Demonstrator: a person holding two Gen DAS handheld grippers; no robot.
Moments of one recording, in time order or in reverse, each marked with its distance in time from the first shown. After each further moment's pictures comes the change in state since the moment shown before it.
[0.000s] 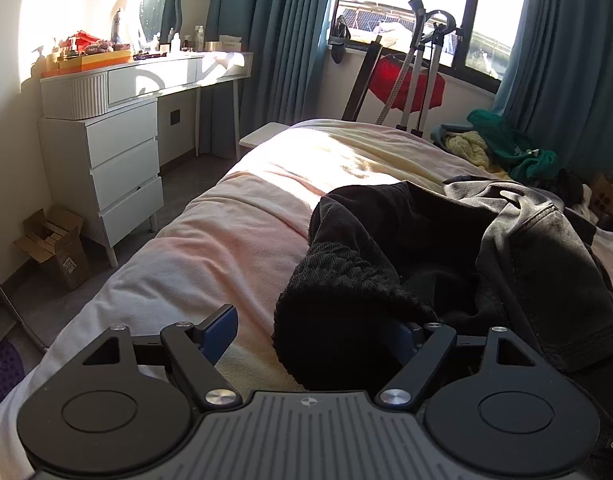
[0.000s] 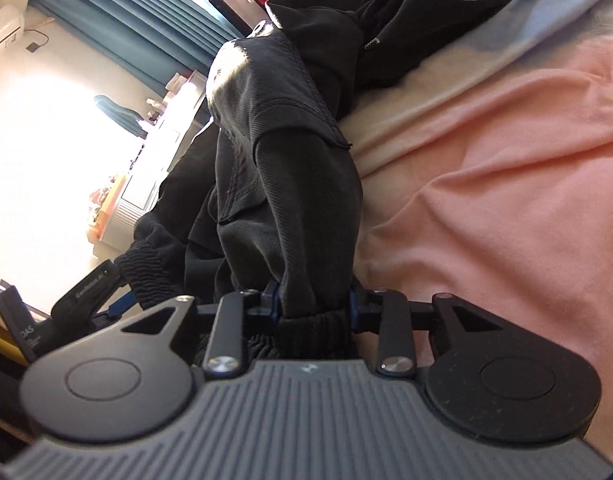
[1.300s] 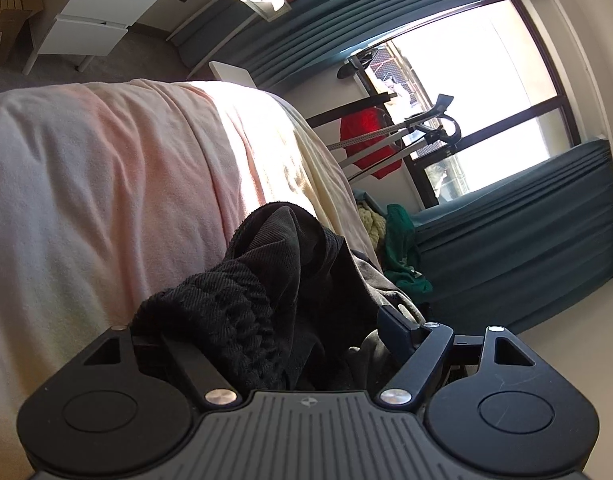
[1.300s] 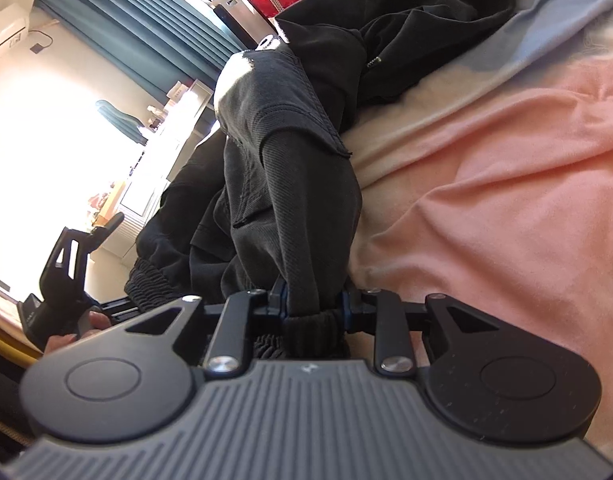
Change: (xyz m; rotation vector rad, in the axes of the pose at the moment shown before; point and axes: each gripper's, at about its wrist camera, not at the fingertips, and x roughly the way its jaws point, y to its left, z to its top) left arm 0.076 0.049 -0.003 -0.681 0.058 -0.505; right arm -0.005 0.006 -0.004 -0.081 -0.027 -0.025
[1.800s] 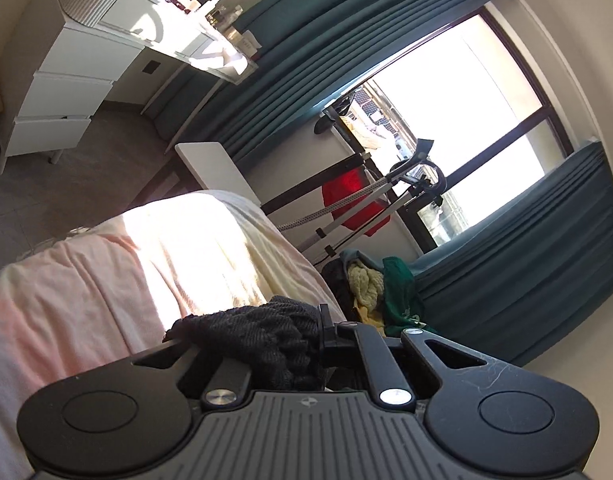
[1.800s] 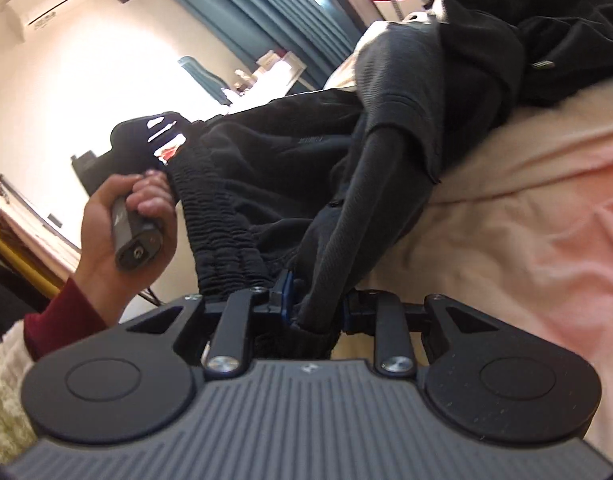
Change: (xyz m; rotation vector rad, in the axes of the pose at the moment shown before) left arm 0.013 -0.112 0.150 0.171 -0.166 0.043; right arm 0.042 0.106 -0.016 -0.200 0.038 0.265
